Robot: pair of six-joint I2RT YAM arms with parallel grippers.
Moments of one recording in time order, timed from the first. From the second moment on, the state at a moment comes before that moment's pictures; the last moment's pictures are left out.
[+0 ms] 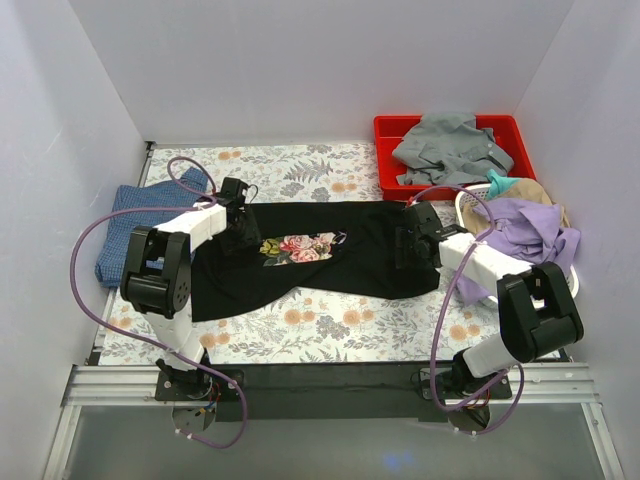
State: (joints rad) left arm -0.22 1.80 1.16 -0.58 -0.07 -0.55; right arm 0.42 1.48 0.85 -0.47 0.21 0.32
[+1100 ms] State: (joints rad) left arm -0.19 1.66 1.11 -0.59 0.07 -0.46; right arm 0.43 1.29 0.99 -0.60 0.24 0.37
